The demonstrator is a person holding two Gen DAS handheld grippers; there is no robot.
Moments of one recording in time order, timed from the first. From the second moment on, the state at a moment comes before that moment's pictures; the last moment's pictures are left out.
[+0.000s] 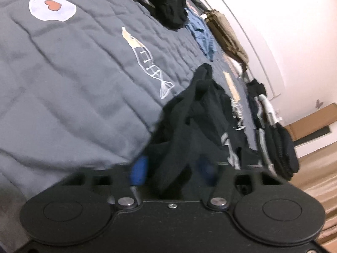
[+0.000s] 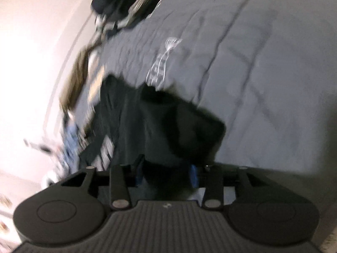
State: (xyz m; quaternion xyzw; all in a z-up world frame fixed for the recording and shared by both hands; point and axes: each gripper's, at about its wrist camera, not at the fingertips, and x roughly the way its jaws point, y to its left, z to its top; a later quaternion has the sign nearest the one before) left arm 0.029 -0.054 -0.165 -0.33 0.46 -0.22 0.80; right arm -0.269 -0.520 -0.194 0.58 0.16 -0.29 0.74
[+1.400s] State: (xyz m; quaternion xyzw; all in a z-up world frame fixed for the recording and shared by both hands) left arm -0.029 -0.022 -0.109 -0.23 0.46 -0.29 0.81; right arm -0.346 -0.488 -0.129 0.50 0.17 -0.28 0.80
